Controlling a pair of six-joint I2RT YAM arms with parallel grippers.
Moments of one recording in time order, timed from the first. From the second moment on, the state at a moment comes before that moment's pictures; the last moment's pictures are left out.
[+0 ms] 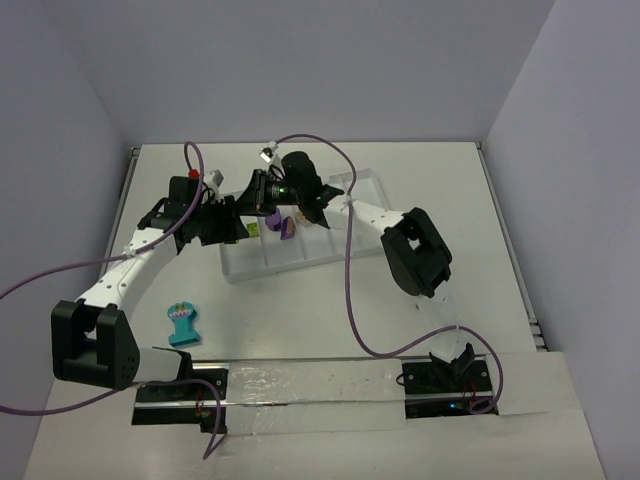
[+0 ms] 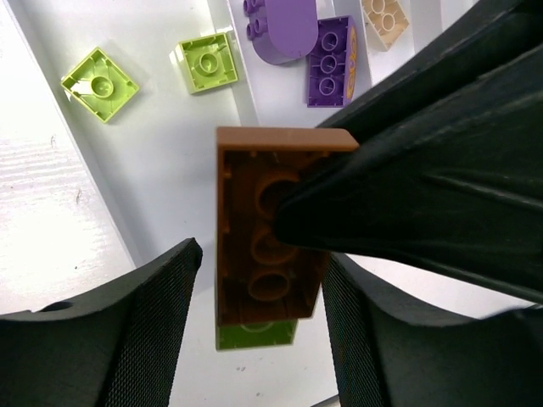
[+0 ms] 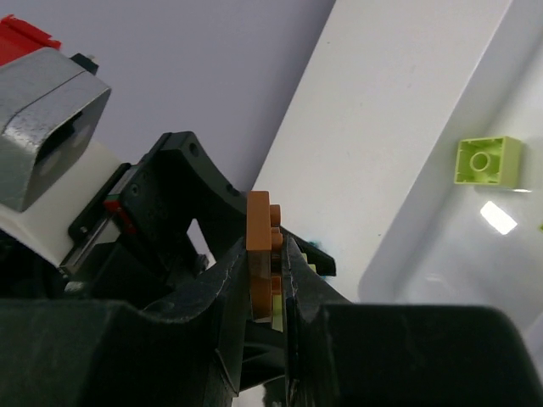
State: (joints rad) left arm -0.21 1.34 1.01 -0.51 0.25 -0.34; right arm 0.72 2.16 1.68 0.23 -0.62 0.95
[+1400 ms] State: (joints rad) left arm -0.22 1.28 0.97 -0.49 0.22 -0.33; right arm 0.64 2.13 1.49 0.51 -0.61 1.30
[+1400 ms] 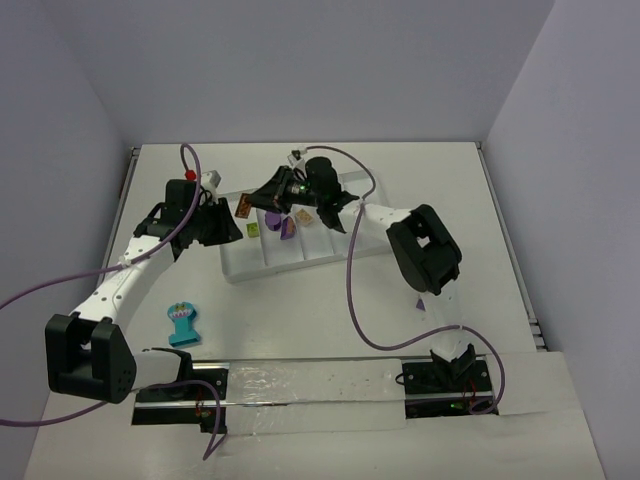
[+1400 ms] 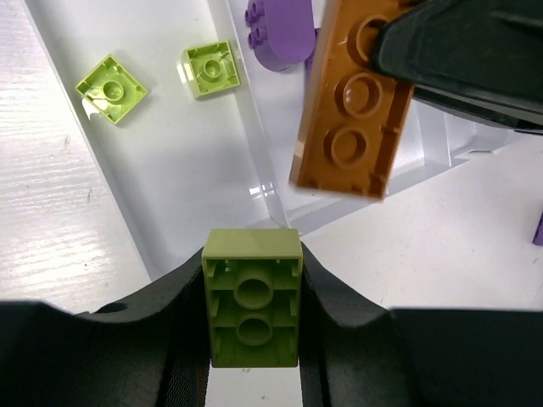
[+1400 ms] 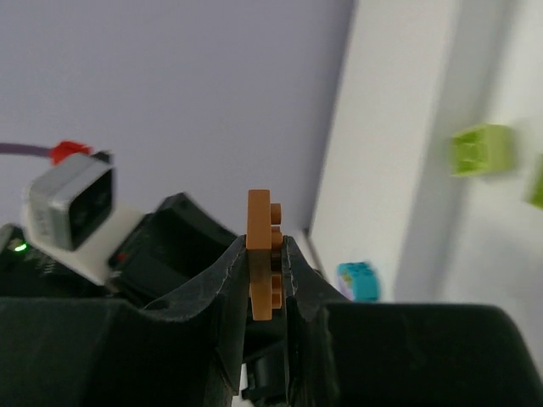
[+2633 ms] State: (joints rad) left arm -0.25 1.31 1.05 -0.49 0.05 -0.49; right arm 0.39 1.64 1.14 -0.11 -0.04 0.52
